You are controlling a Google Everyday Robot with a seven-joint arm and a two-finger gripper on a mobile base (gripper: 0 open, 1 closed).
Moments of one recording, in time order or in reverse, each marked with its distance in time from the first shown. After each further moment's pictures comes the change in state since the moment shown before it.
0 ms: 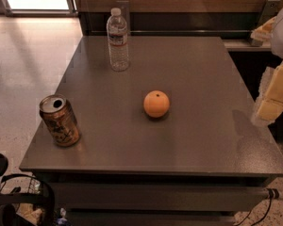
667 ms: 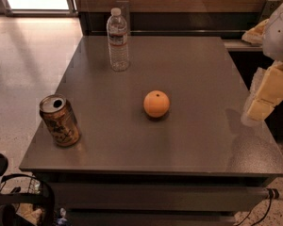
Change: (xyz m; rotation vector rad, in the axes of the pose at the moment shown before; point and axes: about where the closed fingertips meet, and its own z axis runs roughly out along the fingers) arm -0.014 0.002 0.009 -0.021 -0.069 -0.003
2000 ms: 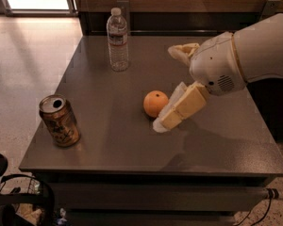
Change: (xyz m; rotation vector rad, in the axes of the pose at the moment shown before) arm -0.140 0.039 0.059 -0.114 -0.648 0.008
